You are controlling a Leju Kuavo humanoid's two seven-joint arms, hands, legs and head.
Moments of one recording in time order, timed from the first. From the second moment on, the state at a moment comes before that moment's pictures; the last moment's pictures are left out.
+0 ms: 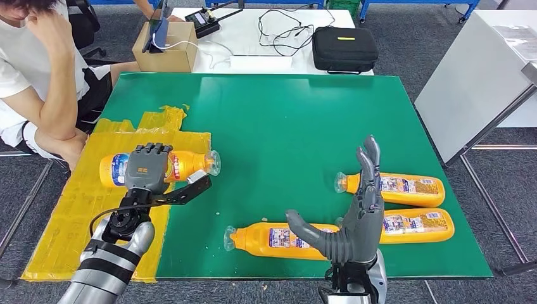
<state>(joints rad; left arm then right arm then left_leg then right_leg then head) -0.33 0.03 -0.26 -1.22 -1.44 0.28 0.12 0.05 0.08 0.45 -1.90 0.48 -0.50 -0.56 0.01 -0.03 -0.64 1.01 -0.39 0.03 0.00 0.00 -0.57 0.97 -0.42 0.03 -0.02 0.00</state>
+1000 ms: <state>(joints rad) -0.54 0.01 -0.18 -0.65 -1.40 0.27 0.21 0.01 0.08 0.45 -1.82 0.50 -0.38 -0.47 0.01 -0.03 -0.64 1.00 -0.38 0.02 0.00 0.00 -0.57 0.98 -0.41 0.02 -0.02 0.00</state>
